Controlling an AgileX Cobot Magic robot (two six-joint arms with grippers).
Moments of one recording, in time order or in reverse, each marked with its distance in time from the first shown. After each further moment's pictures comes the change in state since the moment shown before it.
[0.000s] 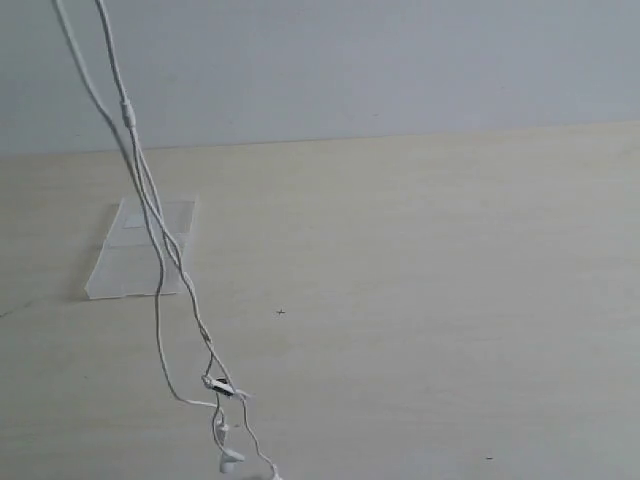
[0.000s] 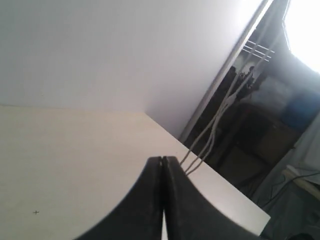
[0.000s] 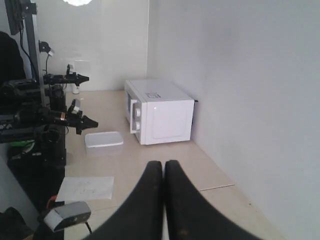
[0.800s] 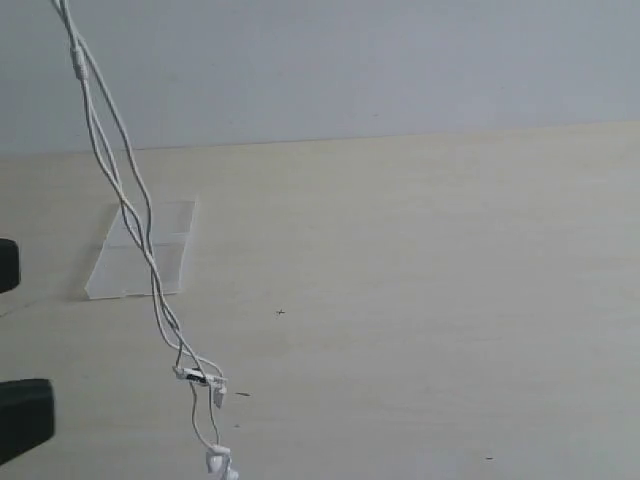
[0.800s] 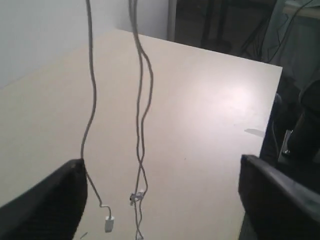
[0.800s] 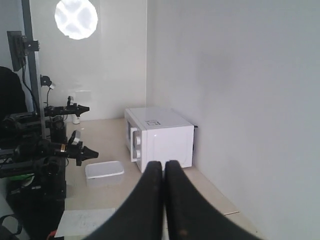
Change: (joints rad) left arm -0.146 0.409 -0.209 -0.204 0.177 0.674; right arm 0.000 0.012 0.000 0.047 -0.100 -0.004
